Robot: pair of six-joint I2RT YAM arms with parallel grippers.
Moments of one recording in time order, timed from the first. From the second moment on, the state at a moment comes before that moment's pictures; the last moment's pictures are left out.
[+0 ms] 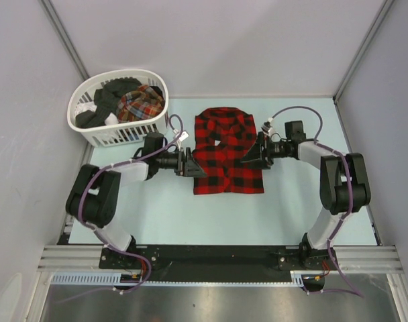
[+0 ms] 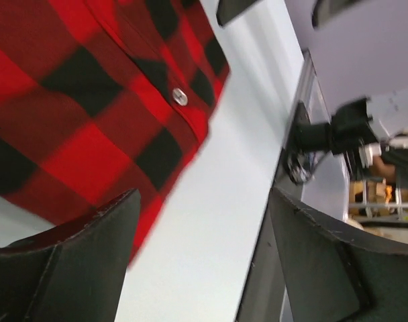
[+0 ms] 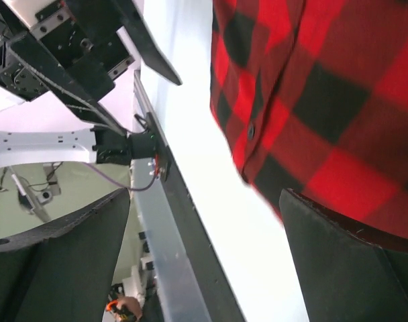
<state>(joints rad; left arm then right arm) -0.29 1.65 0.79 0.21 1.04 -0.39 0.10 1.77 1.04 -0.25 -1.15 0.33</state>
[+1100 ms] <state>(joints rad) -0.37 1.89 1.03 0.44 0.97 -0.58 0.19 1.99 1.12 0.27 -1.14 0.76</state>
